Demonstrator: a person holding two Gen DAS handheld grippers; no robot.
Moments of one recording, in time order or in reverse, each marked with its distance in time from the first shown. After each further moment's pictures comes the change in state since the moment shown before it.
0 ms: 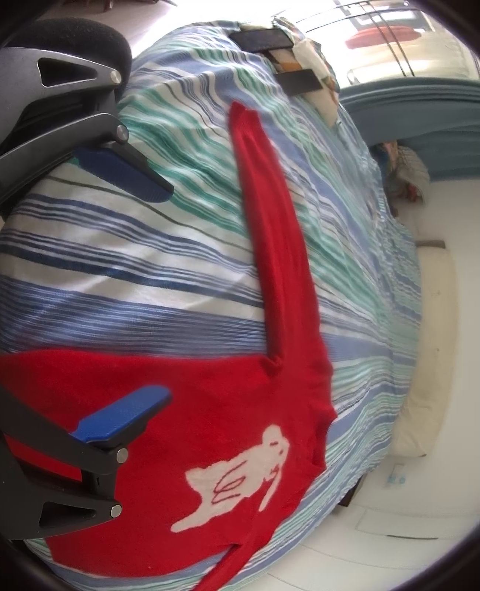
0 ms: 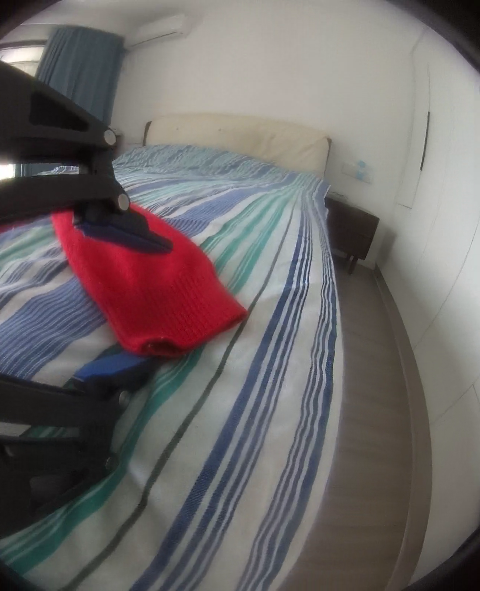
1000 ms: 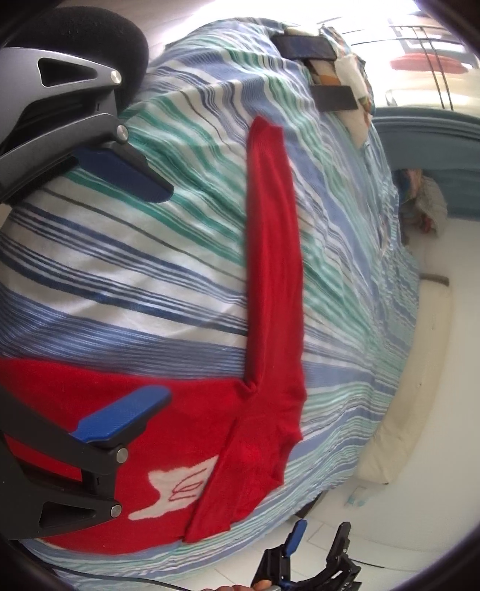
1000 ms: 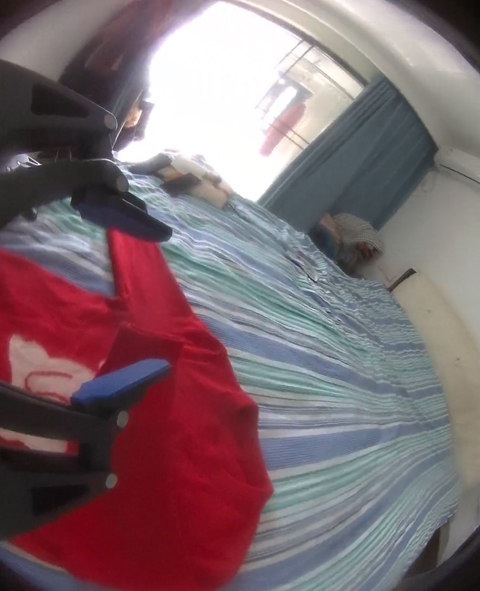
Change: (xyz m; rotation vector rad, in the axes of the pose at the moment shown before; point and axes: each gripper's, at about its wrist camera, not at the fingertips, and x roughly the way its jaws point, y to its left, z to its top) left arm -0.002 0.041 0.007 -0.191 -0.006 -0.039; right arm 0.147 0.363 -0.372 -0.940 0.637 0.361
